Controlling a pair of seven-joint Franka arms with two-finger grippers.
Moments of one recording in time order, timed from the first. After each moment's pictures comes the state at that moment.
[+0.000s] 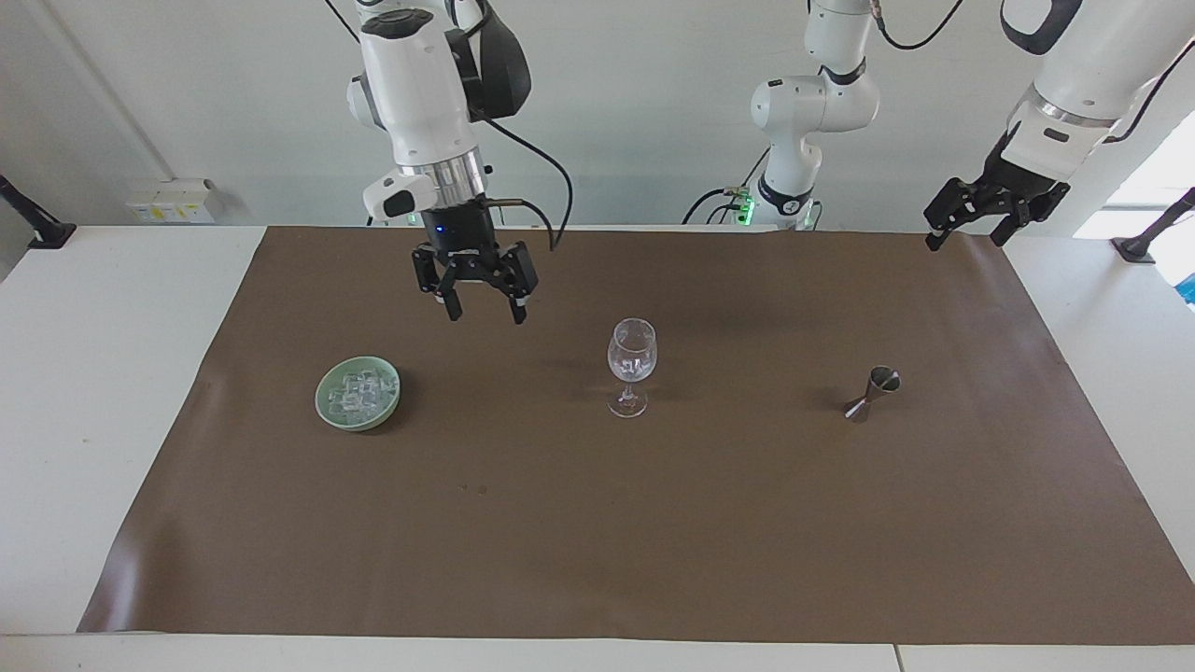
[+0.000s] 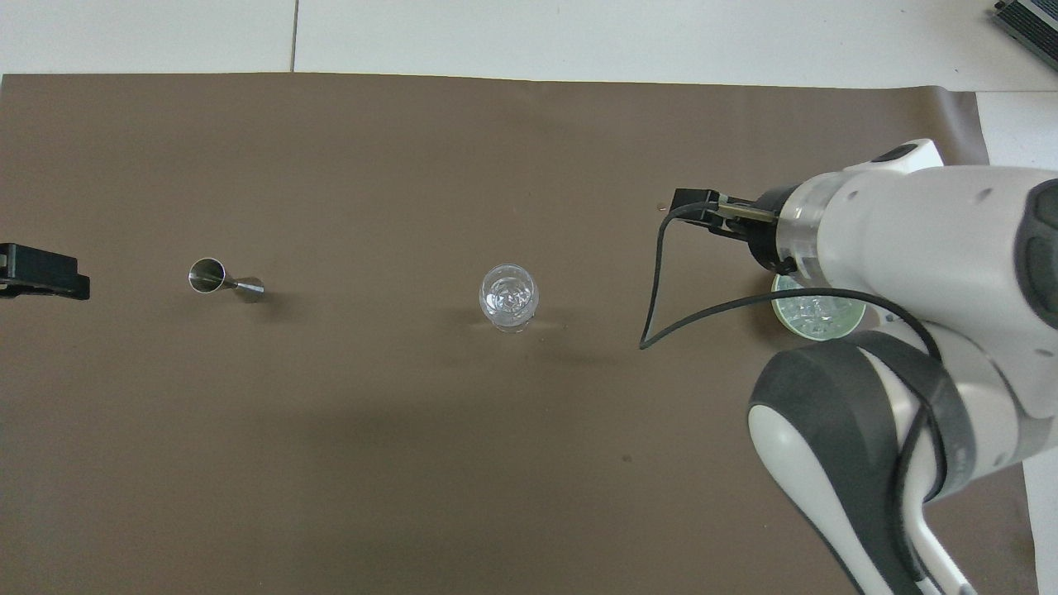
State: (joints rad) left arm -0.02 -0.09 0.02 -1.65 -0.02 1.56 -0.05; right arm 0.07 -0.03 0.20 -1.81 0.04 2.12 0.52
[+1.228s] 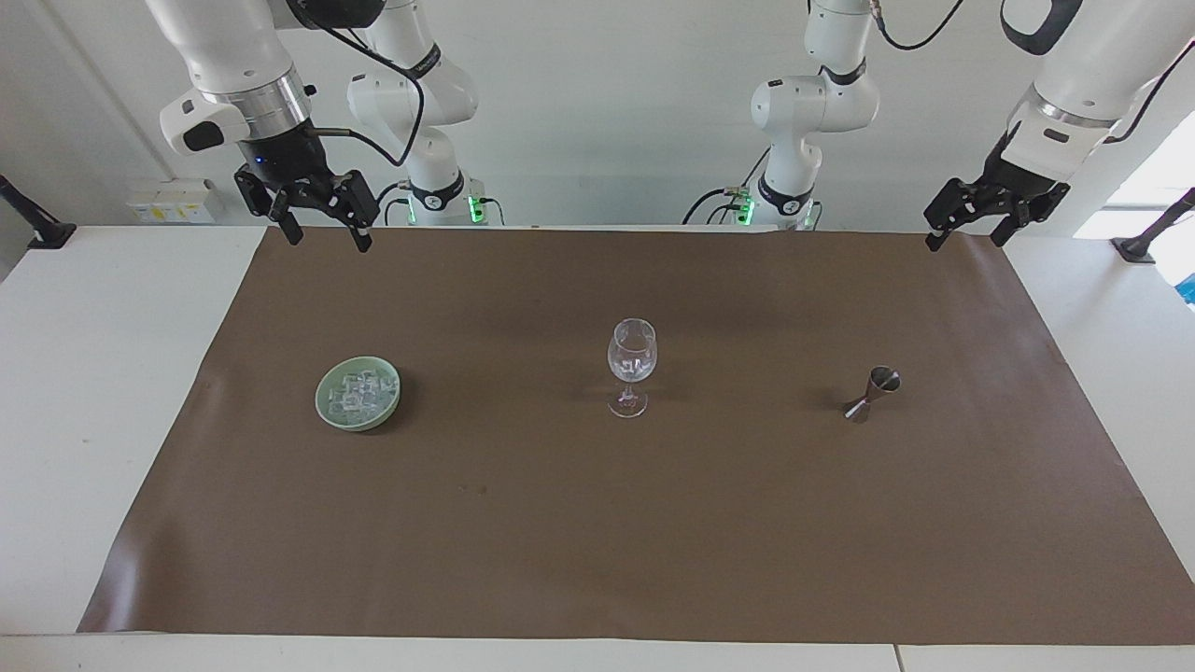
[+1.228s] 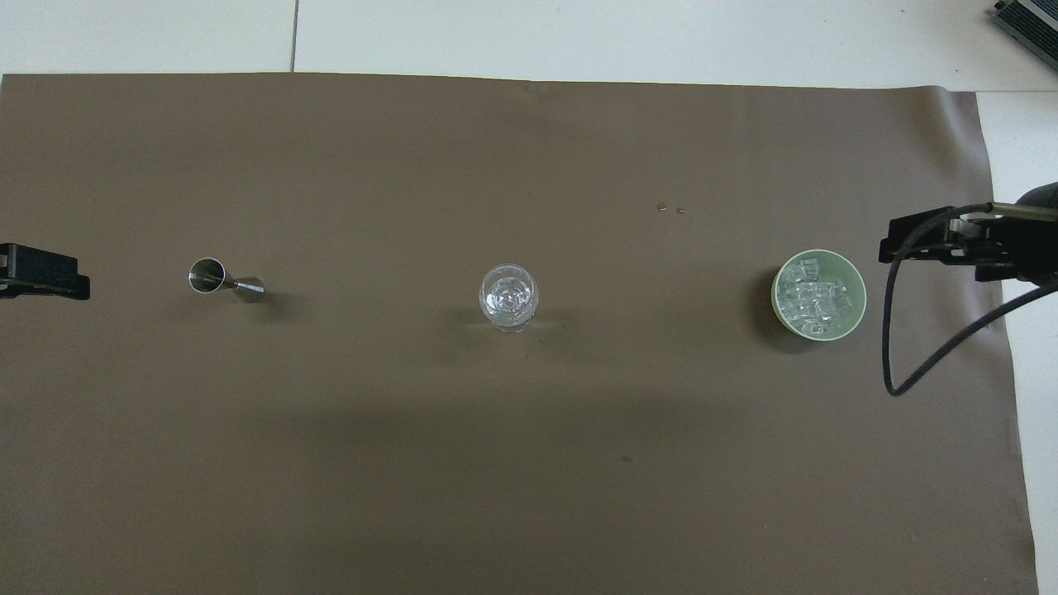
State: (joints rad) left arm -0.02 -0.09 0.02 -1.65 -0.02 1.56 -0.05; right arm 0.09 -0.05 -0.05 -1.60 0.02 1.62 0.23
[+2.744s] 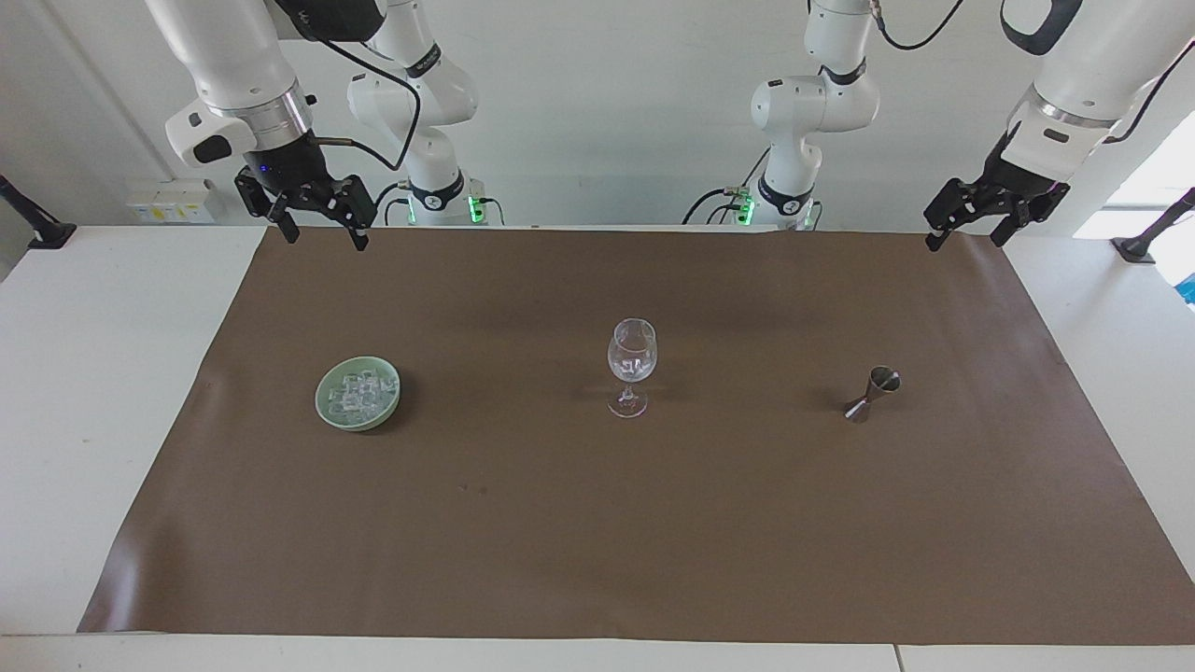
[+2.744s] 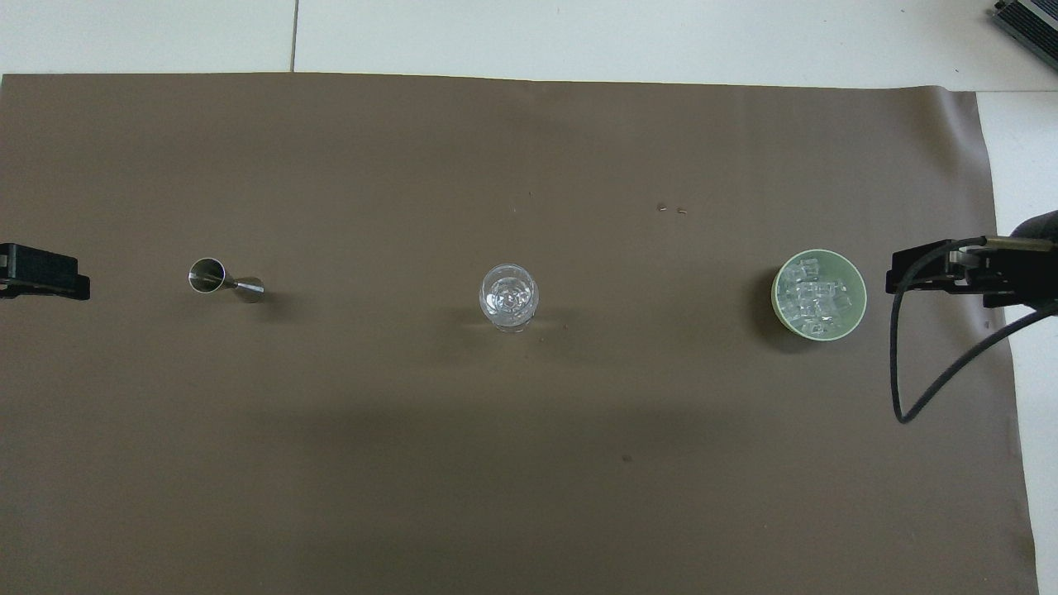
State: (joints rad) left arm -0.02 -0.09 0.02 -1.65 -0.02 1.56 -0.05; right arm 0.08 -0.08 -0.05 -1.65 0.00 1.59 0.19
